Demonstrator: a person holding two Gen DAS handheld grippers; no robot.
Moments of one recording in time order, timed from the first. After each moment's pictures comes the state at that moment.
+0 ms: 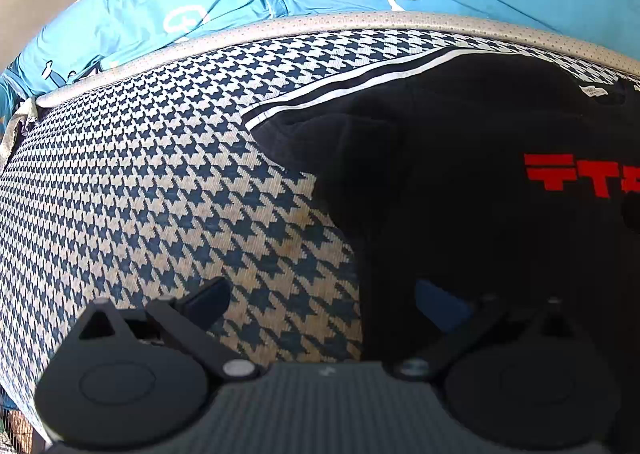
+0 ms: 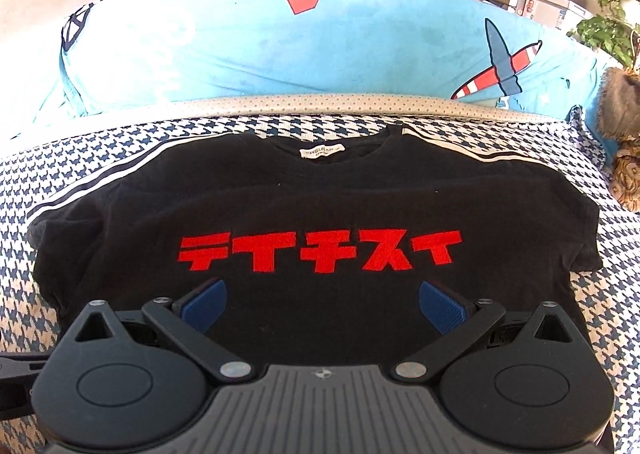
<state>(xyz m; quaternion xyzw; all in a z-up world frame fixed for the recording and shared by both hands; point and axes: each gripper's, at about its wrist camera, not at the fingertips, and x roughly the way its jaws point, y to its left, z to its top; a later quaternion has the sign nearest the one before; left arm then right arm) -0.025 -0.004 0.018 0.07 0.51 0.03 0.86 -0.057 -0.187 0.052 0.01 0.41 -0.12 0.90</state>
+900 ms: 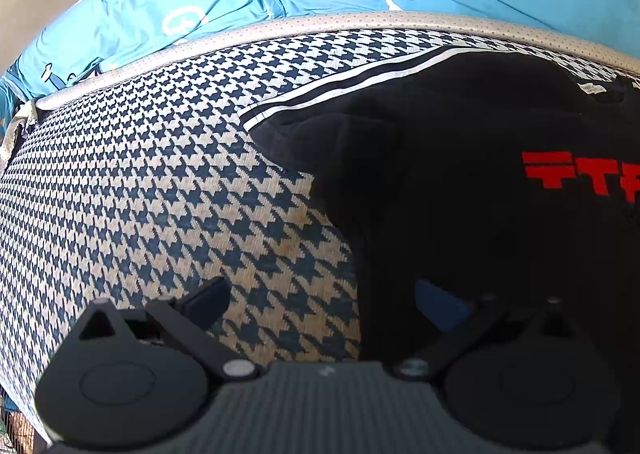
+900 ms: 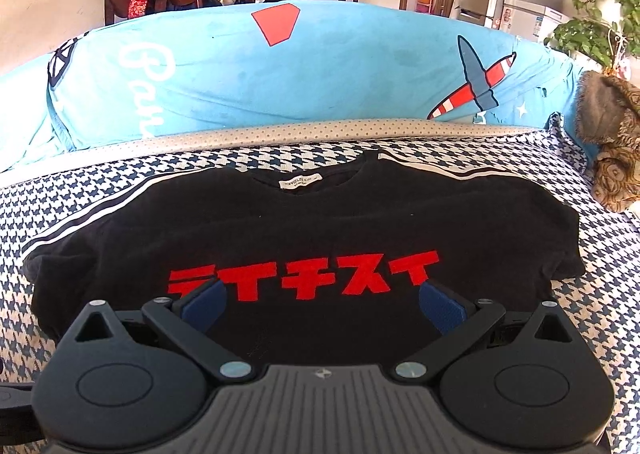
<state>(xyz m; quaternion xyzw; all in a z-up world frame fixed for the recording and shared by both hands) -0.026 -0.006 0.018 0.08 0.51 0.03 0.86 -0.063 -0.194 0.062 0.02 0.38 -0.14 0.91</state>
